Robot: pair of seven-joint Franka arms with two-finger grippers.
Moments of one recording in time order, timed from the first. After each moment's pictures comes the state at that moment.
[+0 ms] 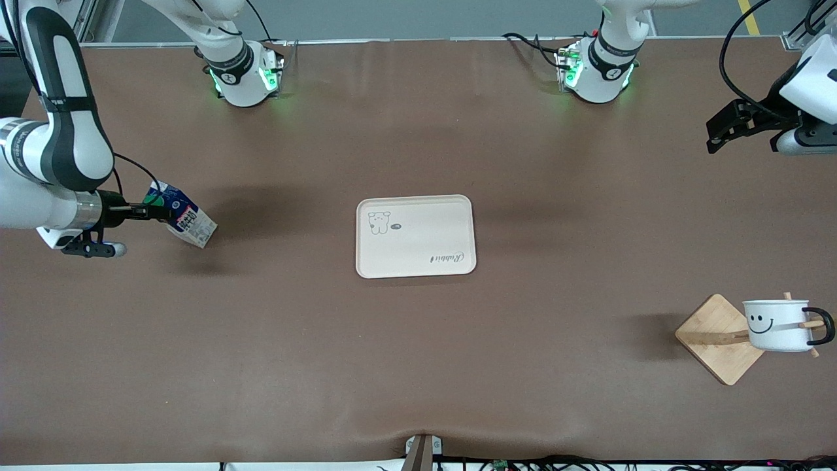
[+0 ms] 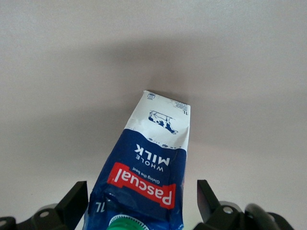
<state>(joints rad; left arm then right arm) 0.01 -0.10 -0.10 -1.63 0.05 1.53 -0.09 -0.27 0.21 0.07 -2.01 0.08 1.88 -0.15</state>
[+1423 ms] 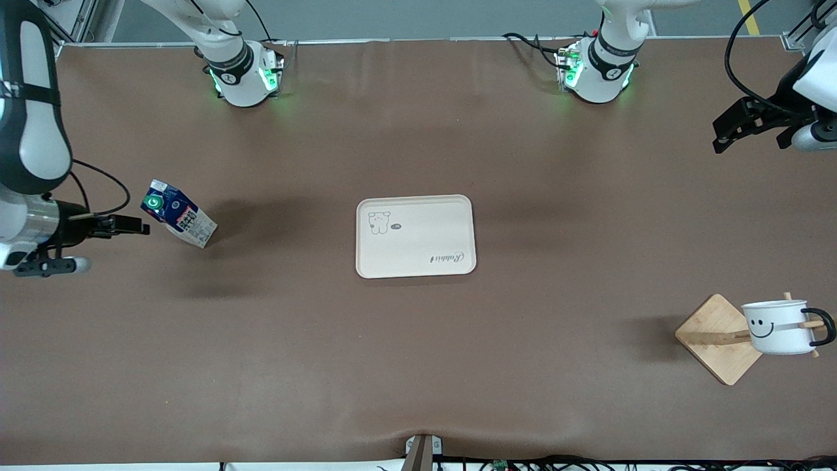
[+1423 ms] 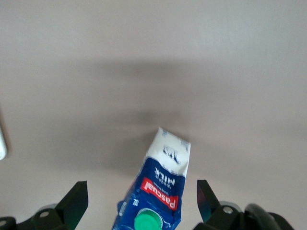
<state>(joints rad) 0.01 -0.11 -0.10 -1.61 0.05 1.53 -0.12 -0.23 0.27 0.07 -1.67 0.11 1.73 -0.29</state>
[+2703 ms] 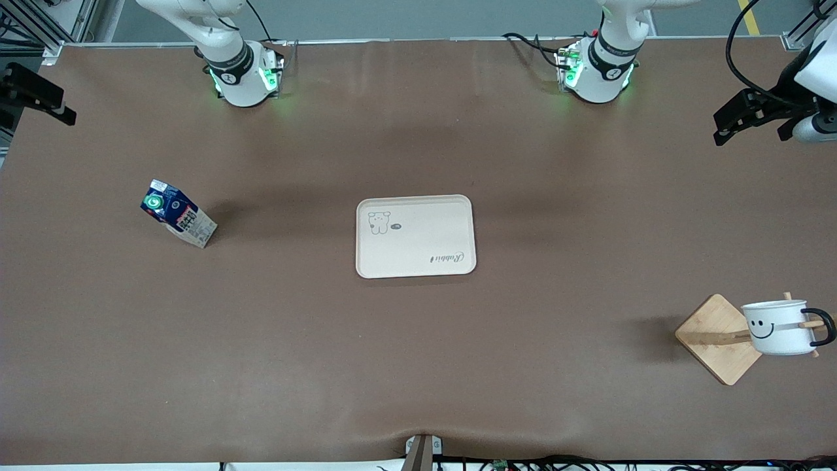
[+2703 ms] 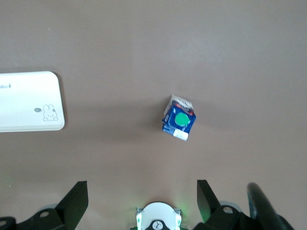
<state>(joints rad) 0.01 -0.12 -0.10 -1.62 0.05 1.50 -0.12 -0.11 -0.02 0.06 -1.37 0.05 1.23 -0.03</state>
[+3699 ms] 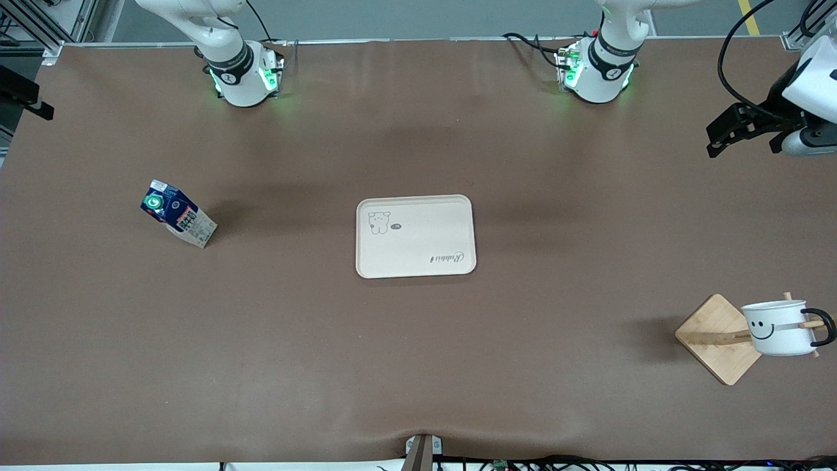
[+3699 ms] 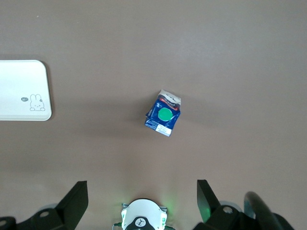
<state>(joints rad) 0.01 -0.12 -0.10 -1.66 0.05 1.57 -0.12 -0.06 -0.05 -0.07 -1.44 0.05 1.26 -0.18</state>
